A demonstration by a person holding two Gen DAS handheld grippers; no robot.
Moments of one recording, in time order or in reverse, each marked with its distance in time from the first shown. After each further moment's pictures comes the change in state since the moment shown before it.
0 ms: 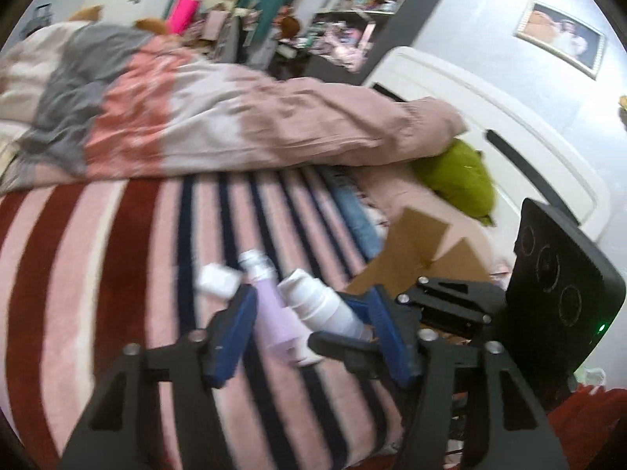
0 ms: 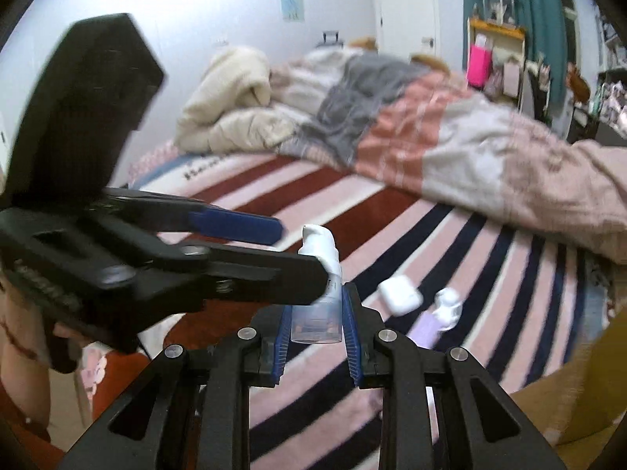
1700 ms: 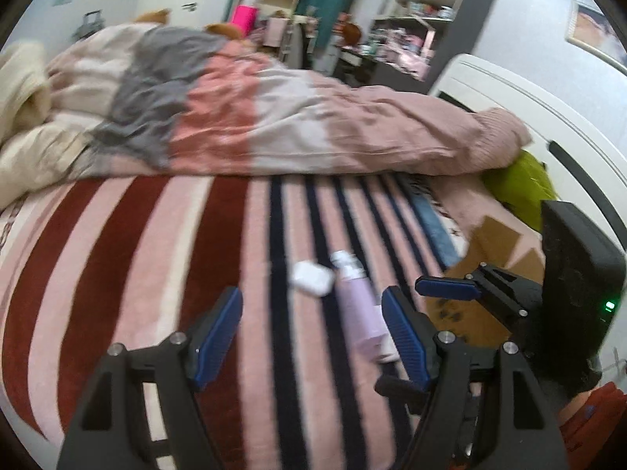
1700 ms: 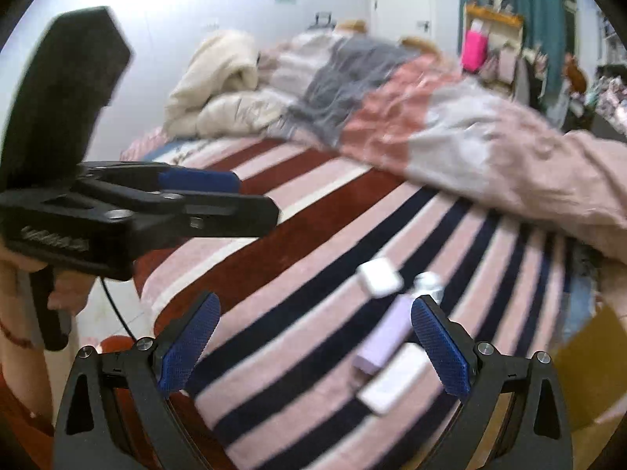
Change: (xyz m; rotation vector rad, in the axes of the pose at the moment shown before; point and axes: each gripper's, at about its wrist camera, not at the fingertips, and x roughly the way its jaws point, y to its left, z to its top) left arm -0.028 0.066 -0.020 -0.090 -0.025 0.296; right arm 0.024 -0.009 0.002 0.010 0.131 0.005
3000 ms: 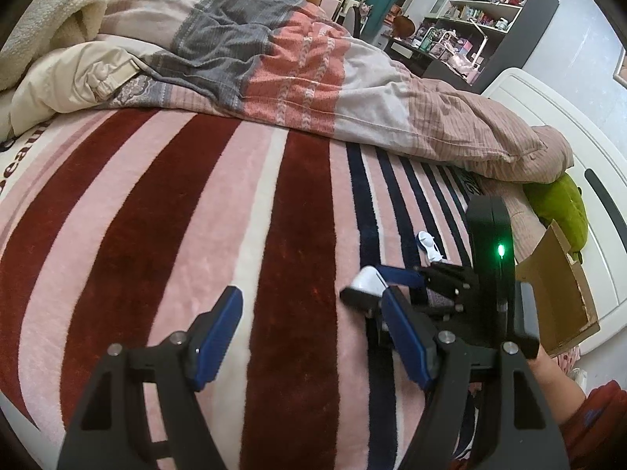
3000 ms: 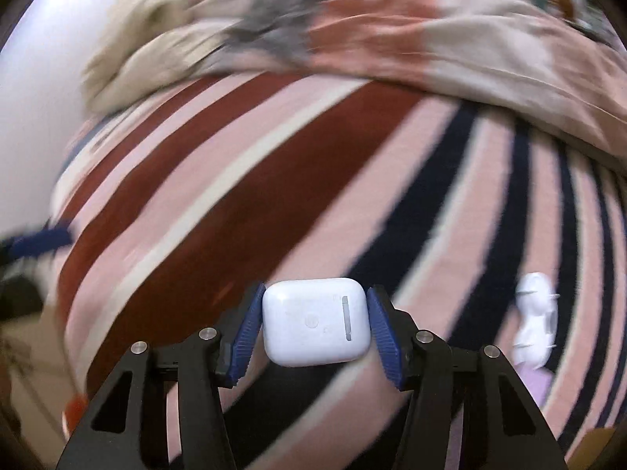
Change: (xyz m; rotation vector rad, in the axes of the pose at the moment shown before) left arm 0.031 0.092 -0.032 -0.138 0.058 0.035; right arm 0.184 -0.018 0.016 0.150 0.199 -0.017
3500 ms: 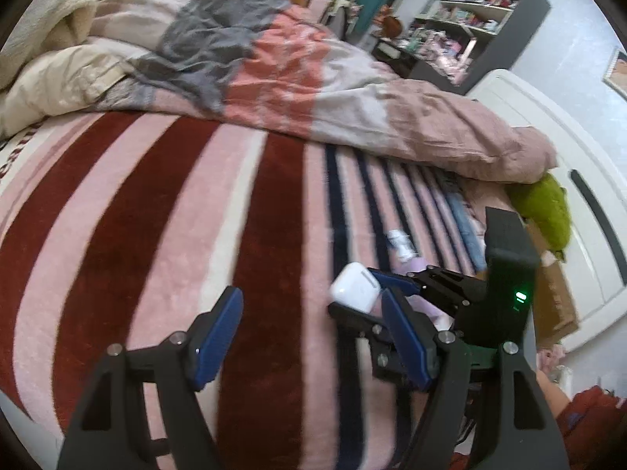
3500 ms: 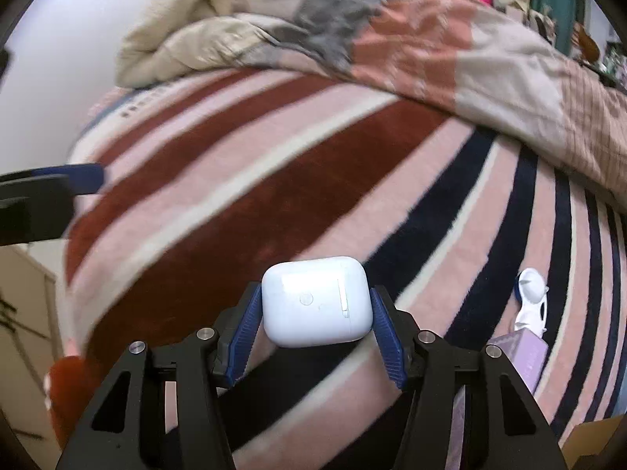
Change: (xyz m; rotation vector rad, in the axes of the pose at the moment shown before) left arm -0.016 -0.022 0.004 0.013 0.005 -0.090; right arm -0.034 0.025 -0.020 -0.116 -0.073 -0.019
